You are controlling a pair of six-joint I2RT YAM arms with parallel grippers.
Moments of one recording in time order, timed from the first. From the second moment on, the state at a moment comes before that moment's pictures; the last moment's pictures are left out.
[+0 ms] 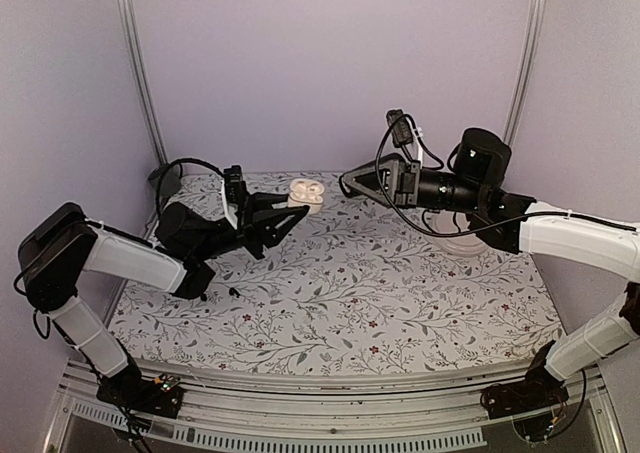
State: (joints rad) left arm -0.72 1.63 0.67 1.50 0.67 -0.27; right arm 0.77 1.38 1.06 0.41 -0.67 0.76
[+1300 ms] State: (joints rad) left arm -0.83 1.62 0.67 1.51 0.49 -0.15; right arm 0.87 1.47 1.04 0.63 -0.56 0.93
